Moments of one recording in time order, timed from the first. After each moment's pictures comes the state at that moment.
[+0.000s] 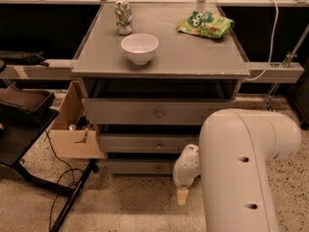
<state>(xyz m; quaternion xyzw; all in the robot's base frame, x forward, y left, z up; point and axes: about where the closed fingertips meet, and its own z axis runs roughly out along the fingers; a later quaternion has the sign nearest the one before) 0.552 -0.117 0.295 -0.71 0.70 -0.02 0.06</state>
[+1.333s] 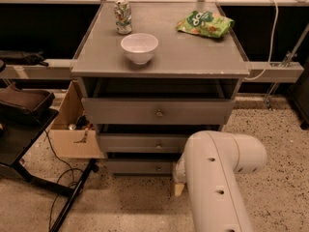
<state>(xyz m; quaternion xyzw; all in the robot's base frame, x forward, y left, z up) 0.641 -0.119 0.172 -0.70 0.70 -0.06 0.14</state>
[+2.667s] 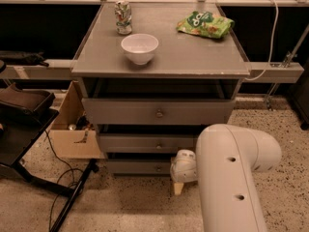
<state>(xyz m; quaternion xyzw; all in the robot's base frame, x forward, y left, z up) 0.628 -0.109 0.222 -0.72 0.68 -0.09 0.14</state>
